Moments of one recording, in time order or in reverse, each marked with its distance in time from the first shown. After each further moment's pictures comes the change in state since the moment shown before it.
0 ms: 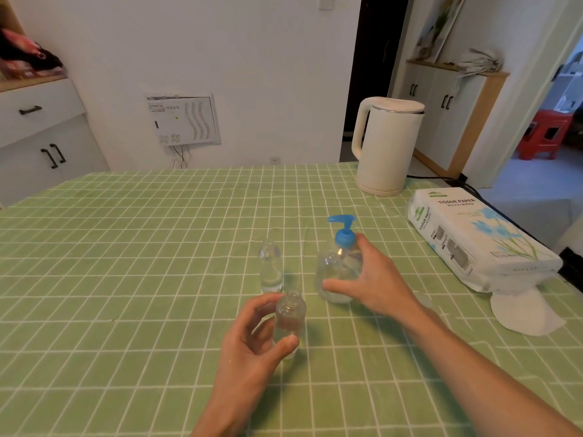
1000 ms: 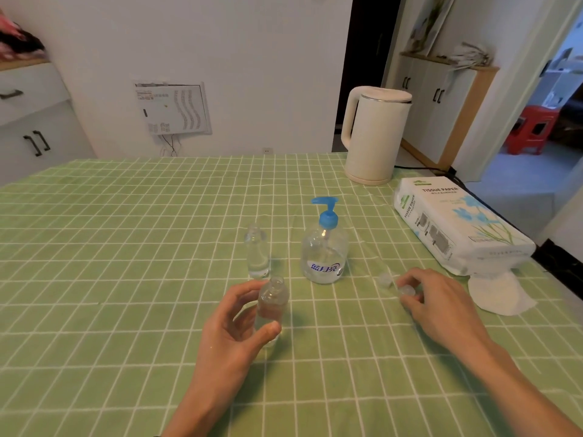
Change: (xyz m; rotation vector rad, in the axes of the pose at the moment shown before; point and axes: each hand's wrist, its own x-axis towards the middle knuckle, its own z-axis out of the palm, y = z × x) left_hand -0.014 0.005 0.002 0.041 0.007 0.017; right_hand -0.075 0.073 -0.053 -0.424 0.177 0.185
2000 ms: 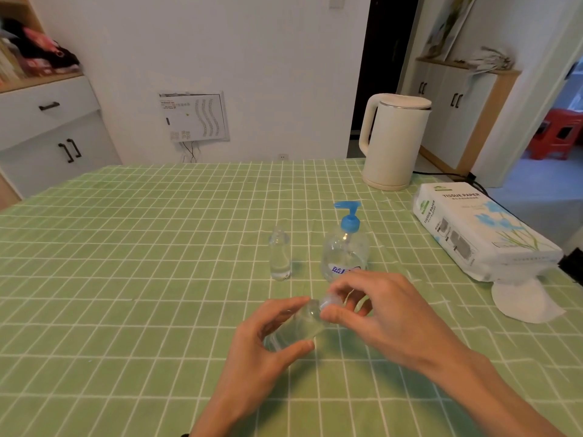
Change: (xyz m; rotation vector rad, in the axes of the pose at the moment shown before) left_hand -0.008 0.007 -0.008 0.323 -0.109 0.072; right_hand -0.042 -0.113 -0.019 0.364 -0.193 -0.515
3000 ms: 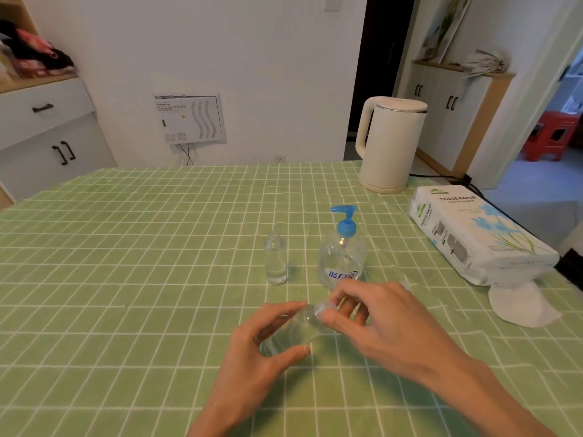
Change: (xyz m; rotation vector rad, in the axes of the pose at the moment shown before) left_hand 0.005 -0.004 0.000 -0.028 -0.022 0.010; right_hand -0.002 -0.001 -0.003 -0.037 -0.064 0.094
